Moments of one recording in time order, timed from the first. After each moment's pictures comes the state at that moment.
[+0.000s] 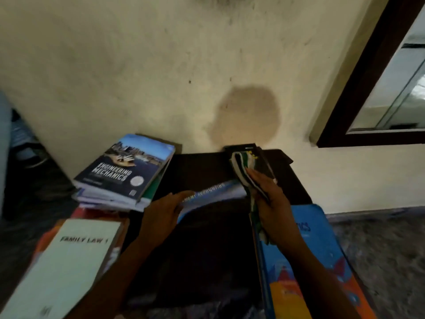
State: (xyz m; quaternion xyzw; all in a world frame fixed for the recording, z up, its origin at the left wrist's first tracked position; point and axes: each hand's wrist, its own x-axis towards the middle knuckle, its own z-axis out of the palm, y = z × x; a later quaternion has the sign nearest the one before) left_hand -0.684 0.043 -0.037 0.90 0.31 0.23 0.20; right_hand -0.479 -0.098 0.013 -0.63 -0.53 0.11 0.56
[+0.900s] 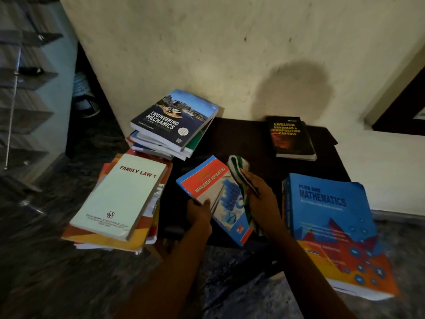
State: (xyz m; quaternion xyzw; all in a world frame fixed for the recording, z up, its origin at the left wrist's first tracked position) left_hand -0.676 -0.041 -0.126 0.21 0.66 0.40 0.60; right_hand -0.560 -0.099 -0.054 -0.65 -0.49 0.30 0.50
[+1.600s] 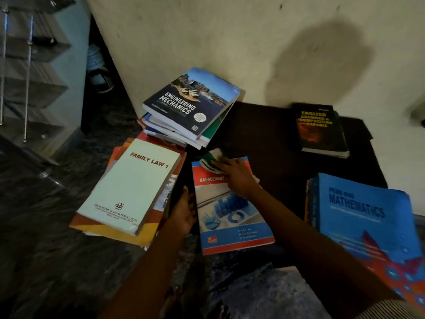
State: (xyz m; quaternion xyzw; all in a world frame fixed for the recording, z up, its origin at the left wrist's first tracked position) left_hand -0.752 -0.016 -0.143 0.14 0.59 0.33 0.72; right_hand -0.578 0.028 -0.137 -0.61 -0.78 0.14 0.09
